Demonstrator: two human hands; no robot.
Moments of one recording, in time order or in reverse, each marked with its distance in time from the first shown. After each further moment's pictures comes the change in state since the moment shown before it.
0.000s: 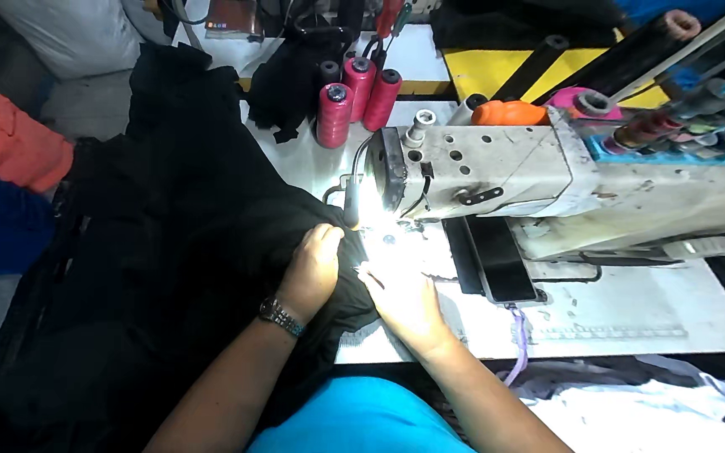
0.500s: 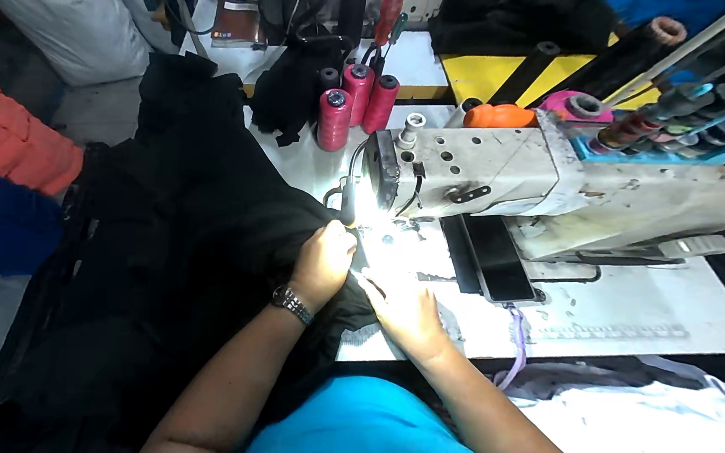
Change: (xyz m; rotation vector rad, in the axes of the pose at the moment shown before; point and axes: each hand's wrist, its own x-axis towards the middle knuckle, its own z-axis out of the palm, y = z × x) left_hand 0.011 0.004 0.007 0.046 -0.075 0.060; right_hand -0.015 -0.002 0.002 0.030 0.046 0.020
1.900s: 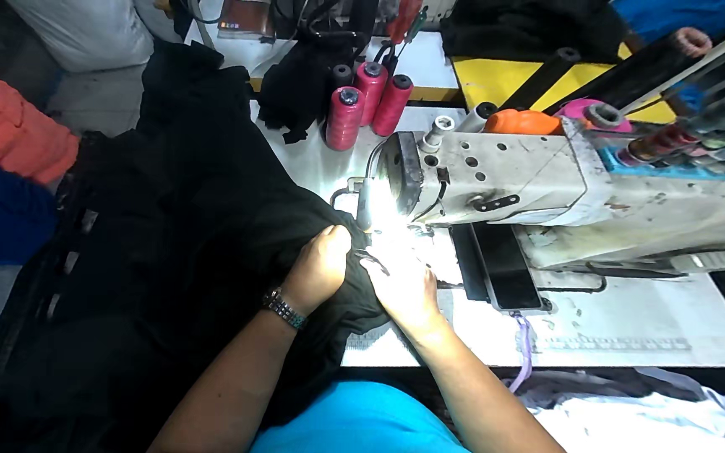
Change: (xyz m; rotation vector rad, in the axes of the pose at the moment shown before) left_hand -0.005 -0.012 -0.012 -0.217 -0.067 -0.093; right_hand 0.036 0.002 0.014 0.009 0.115 -0.020
